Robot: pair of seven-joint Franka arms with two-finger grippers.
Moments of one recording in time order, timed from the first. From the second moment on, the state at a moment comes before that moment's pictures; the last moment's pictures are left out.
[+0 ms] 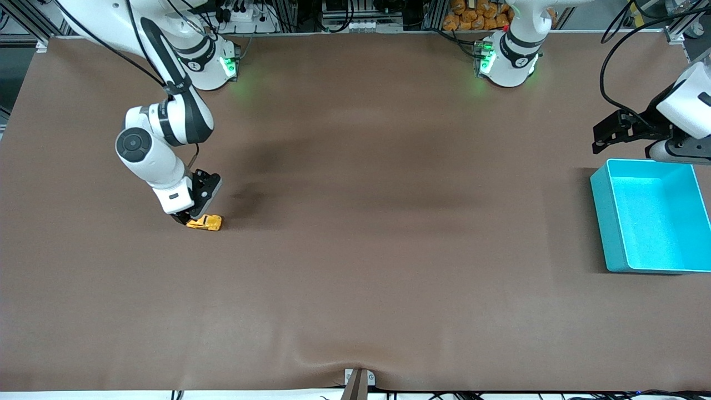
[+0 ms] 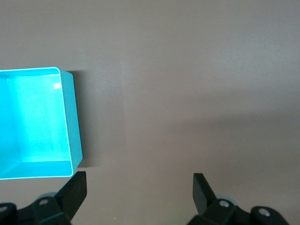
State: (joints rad) left arm 0.03 0.03 -0.13 -1.51 0.01 1.55 0.00; right arm 0.24 0.25 -0.08 -2.30 -0.04 2.57 -1.01
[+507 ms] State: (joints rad) left arm 0.03 0.03 -0.13 -1.51 0.01 1.55 0.00; right arm 0.23 0.30 -0.09 -2.27 -0.12 2.59 -1.17
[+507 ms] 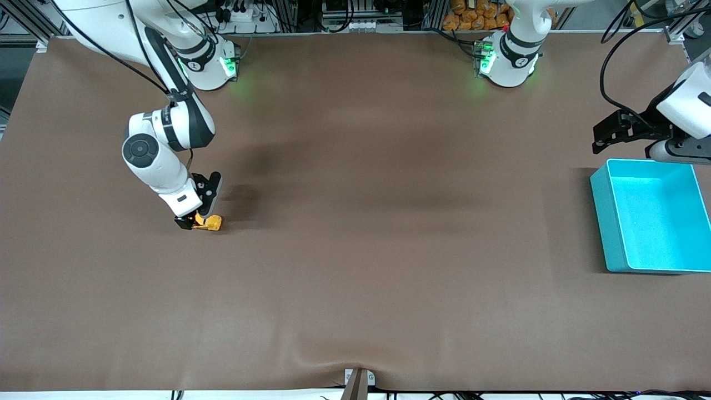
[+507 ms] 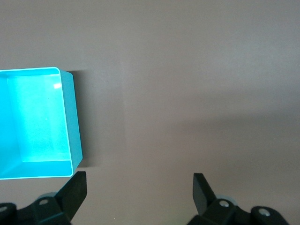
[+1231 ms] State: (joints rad) left arm 0.03 0.03 -0.13 -1.51 0.01 1.55 0.00; right arm 0.21 0.36 -0.09 -2.23 -0.12 2.59 -1.22
